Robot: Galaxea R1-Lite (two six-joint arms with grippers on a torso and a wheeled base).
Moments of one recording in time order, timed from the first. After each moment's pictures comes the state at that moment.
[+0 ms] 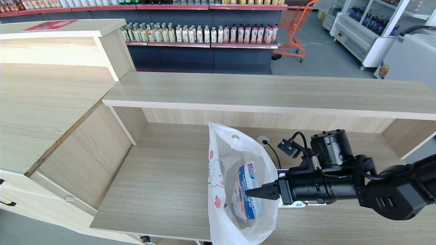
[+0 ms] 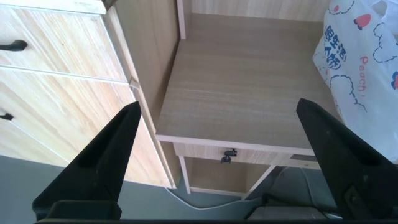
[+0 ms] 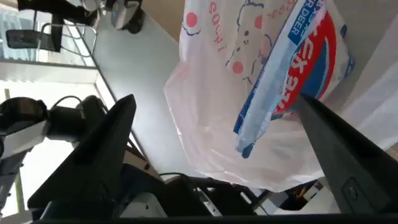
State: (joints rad) left arm 0.00 0.00 0.00 0.00 0.01 0.00; right arm 0.49 1.80 -0.73 -0.49 0.59 0.27
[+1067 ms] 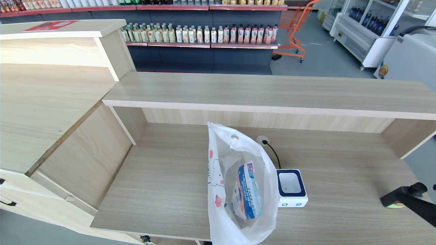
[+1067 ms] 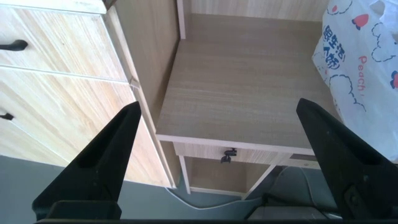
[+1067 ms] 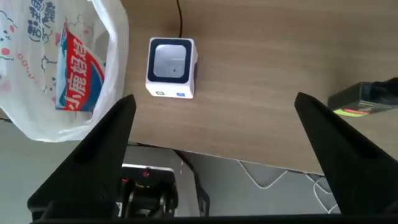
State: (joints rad) left arm 0.00 0.00 0.00 0.00 0.01 0.00; right arm -0.15 0.80 -0.41 -0.05 0.27 -0.09
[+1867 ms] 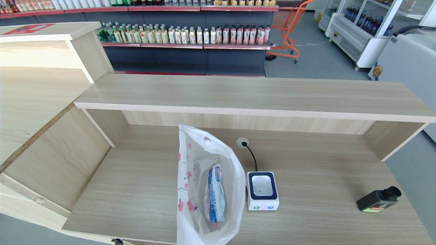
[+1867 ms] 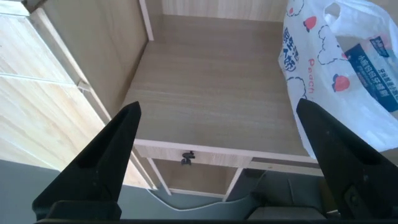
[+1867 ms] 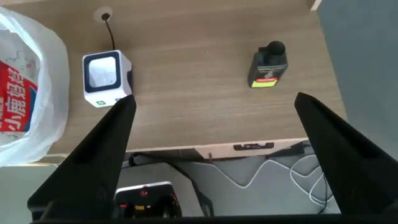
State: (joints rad) left arm 0.00 0.00 0.00 0.00 0.02 -0.01; right arm -0.19 0.36 -0.42 0.28 0.12 0.03
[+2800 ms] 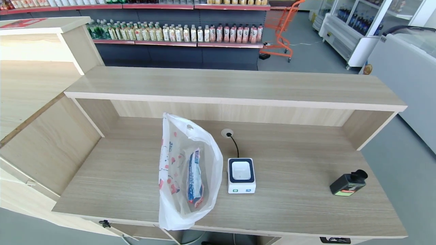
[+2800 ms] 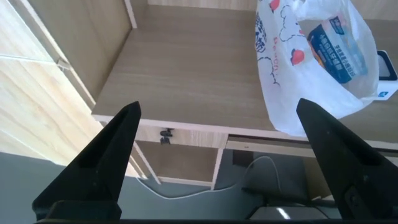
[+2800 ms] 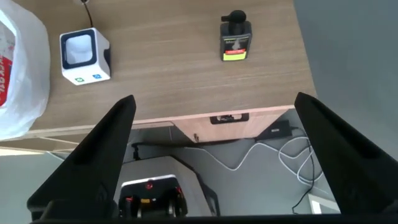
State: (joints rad) left arm 0.00 0.00 0.00 0.00 0.02 0.00; right arm -0.20 0.35 -0.43 0.33 0.12 0.06
